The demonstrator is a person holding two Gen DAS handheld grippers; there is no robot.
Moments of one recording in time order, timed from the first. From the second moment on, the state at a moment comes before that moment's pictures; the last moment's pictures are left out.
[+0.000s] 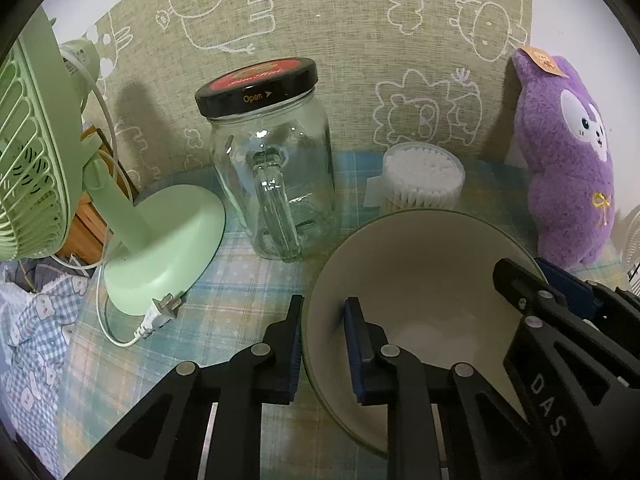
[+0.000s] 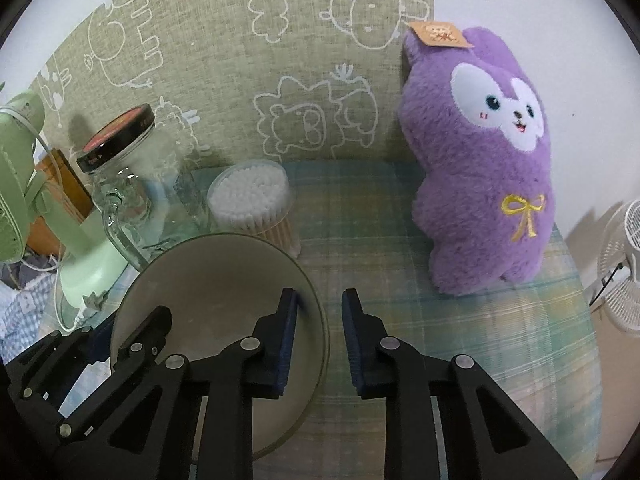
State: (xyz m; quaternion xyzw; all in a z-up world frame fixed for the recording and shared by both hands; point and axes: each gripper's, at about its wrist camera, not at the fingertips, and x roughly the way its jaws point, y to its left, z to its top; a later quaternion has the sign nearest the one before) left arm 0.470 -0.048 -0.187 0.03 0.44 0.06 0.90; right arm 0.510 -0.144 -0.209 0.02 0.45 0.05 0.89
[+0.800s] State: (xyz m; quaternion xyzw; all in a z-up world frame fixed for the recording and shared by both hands) left arm 0.457 -0.045 -0.180 0.01 0.44 0.06 0.89; right arm 0.498 -0.138 -0.202 0.01 0.45 0.04 0.89
